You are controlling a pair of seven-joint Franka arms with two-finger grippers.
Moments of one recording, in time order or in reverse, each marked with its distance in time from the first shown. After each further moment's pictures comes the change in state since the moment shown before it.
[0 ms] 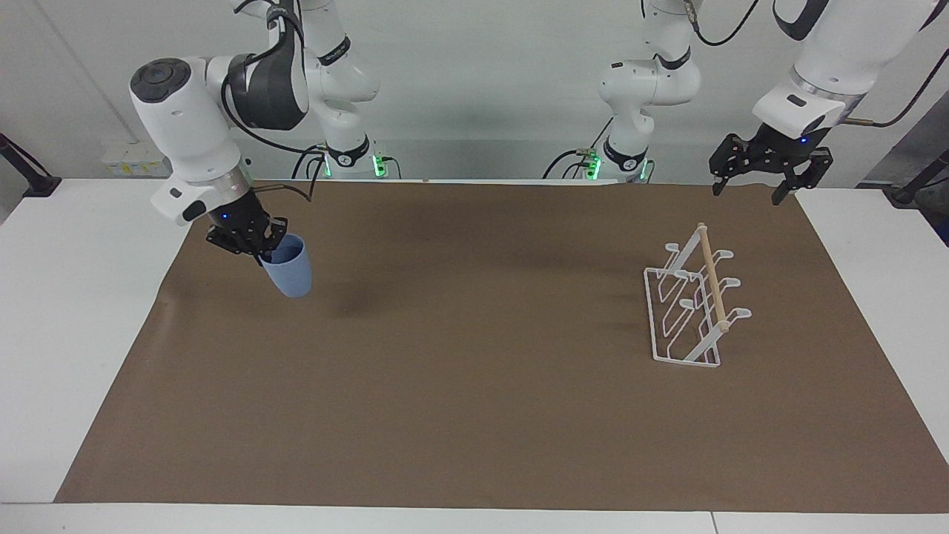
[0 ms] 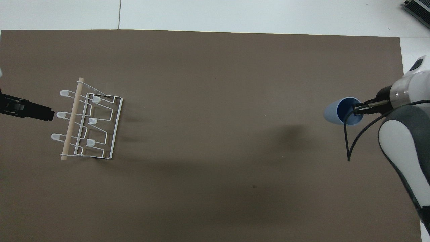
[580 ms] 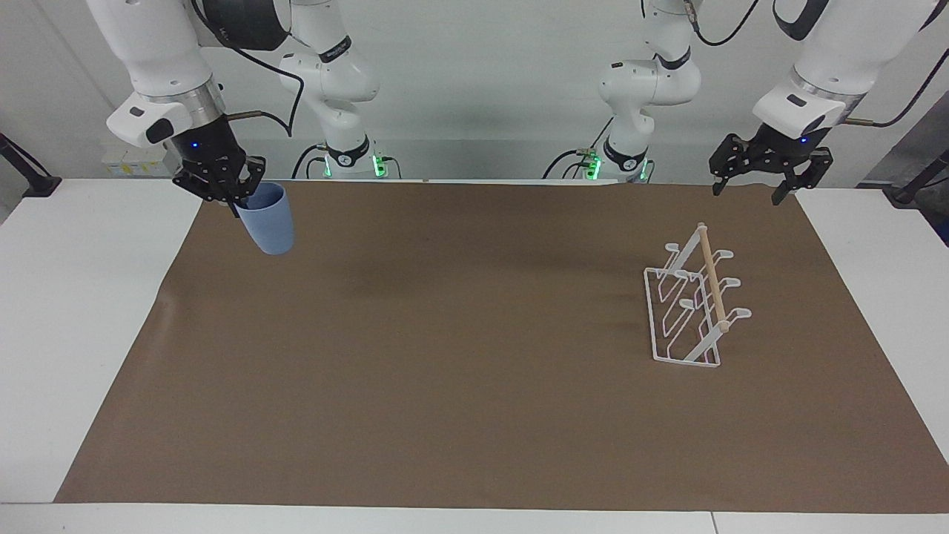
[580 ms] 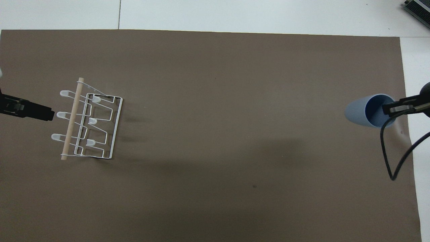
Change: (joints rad) left arm 0.000 0.000 0.000 0.000 0.000 0.000 0.000; right arm -0.001 -0.048 -0.006 0.161 0.003 -0.165 -0.108
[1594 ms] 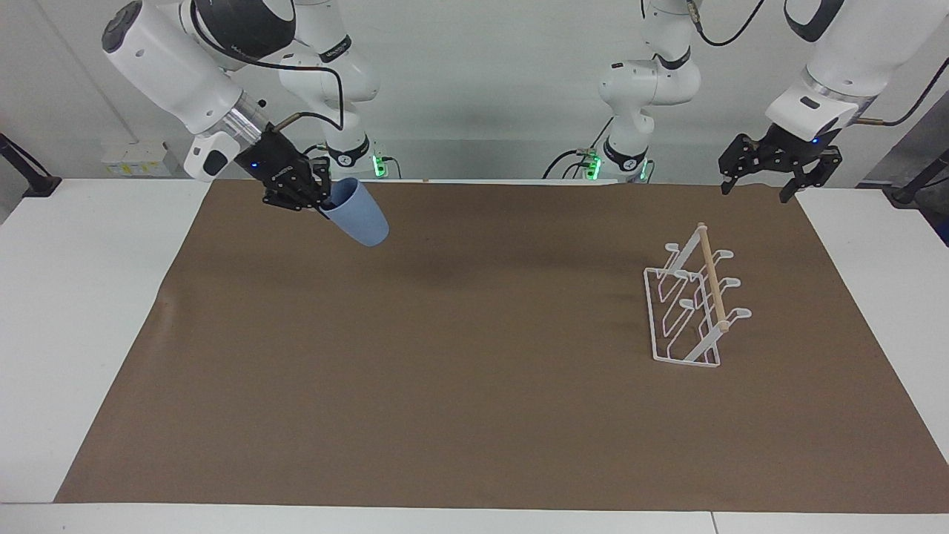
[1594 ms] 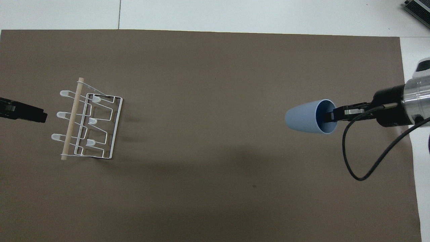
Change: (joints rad) left arm 0.026 0.000 0.017 -0.001 0.000 -0.047 -0.001; right arm 0.046 -0.009 0.011 -0.128 0.540 0.016 0.180
